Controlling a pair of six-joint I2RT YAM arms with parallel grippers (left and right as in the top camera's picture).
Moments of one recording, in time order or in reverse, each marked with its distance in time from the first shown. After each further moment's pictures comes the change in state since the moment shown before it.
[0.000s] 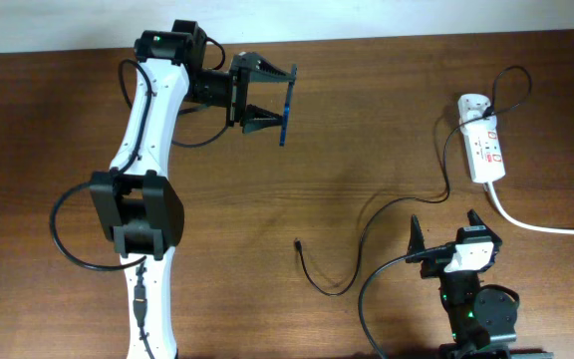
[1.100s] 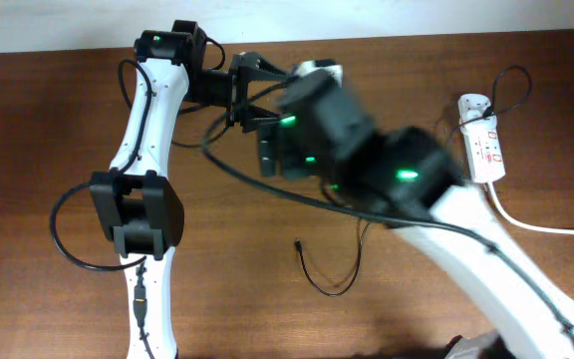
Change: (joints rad) left arm 0.000 0.000 0.002 -0.008 0.015 -0.008; right arm 0.753 1.653 1.968 -1.093 0.326 0.630
